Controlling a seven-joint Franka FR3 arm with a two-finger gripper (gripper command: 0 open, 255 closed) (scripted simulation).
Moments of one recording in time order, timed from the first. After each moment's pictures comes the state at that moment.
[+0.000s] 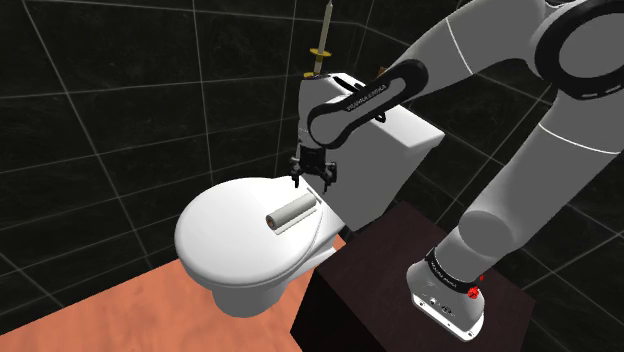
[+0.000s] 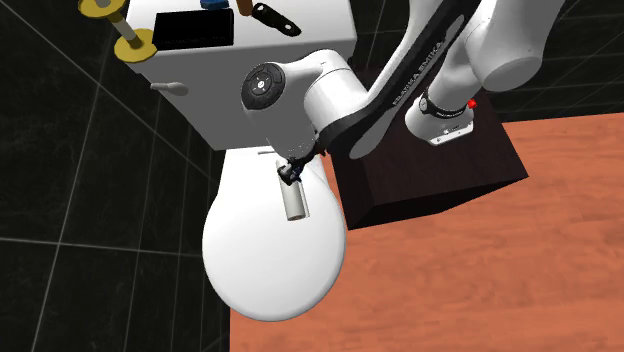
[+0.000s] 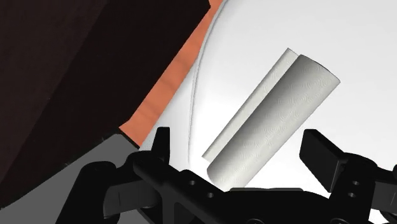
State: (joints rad) arm -0.15 0.09 0.44 -2.39 0.00 2.27 1.24
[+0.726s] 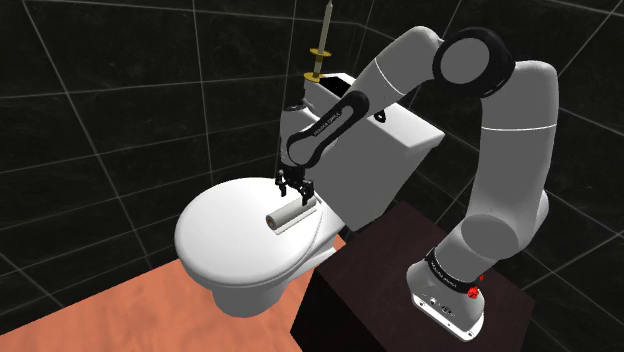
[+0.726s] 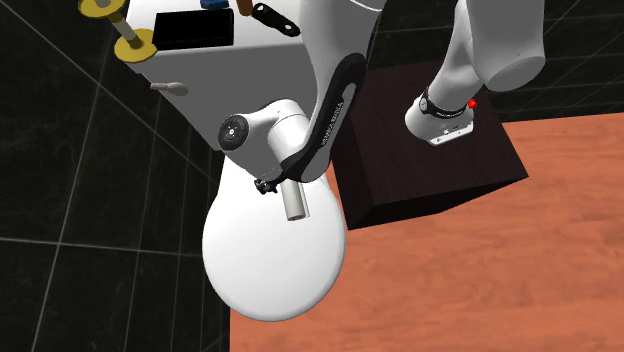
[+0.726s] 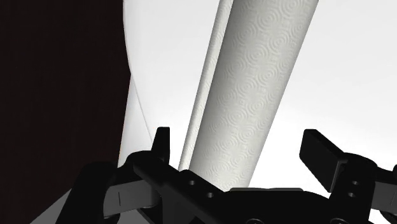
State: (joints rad) arm -0.07 0.53 0.30 -2.14 -0.15 2.42 1.64
